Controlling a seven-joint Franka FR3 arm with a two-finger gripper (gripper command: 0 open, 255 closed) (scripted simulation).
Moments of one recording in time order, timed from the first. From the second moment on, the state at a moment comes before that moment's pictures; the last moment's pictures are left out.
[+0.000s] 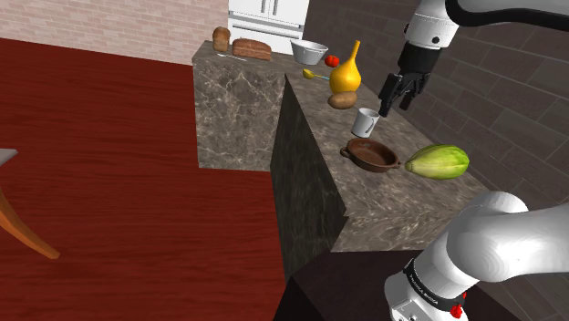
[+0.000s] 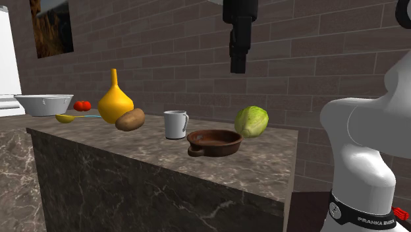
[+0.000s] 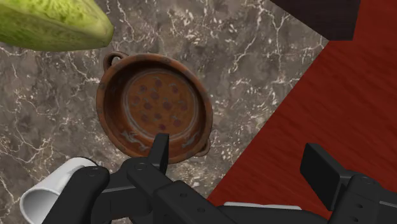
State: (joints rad) arm 0.01 -0.78 -0.03 -2.31 -0.11 1.54 0.05
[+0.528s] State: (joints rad) arm -0.02 -0.66 -0.16 -2.28 -0.16 1.66 -0.06
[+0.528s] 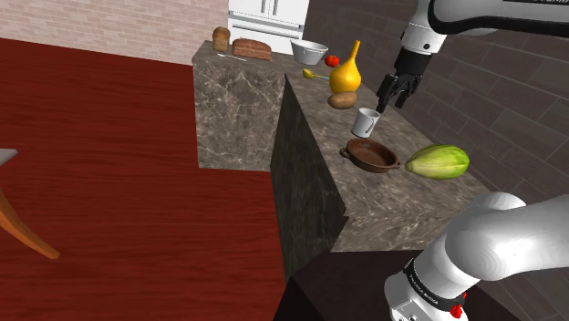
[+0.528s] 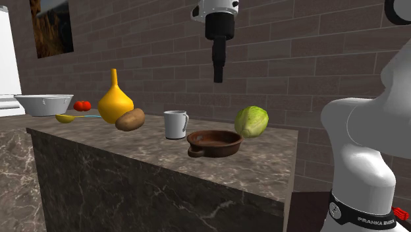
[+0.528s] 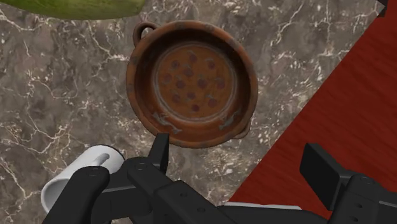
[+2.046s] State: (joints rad) arm -0.10 0.10 -0.58 -1.84 0.16 1.95 -0.61
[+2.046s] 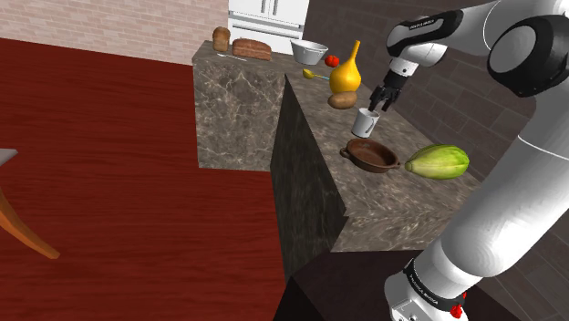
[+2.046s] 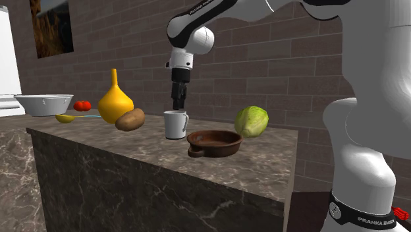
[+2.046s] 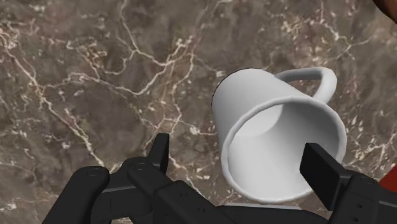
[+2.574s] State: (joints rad) arm -0.10 0.15 -0.57 -1.87 0.20 2.03 -0.64
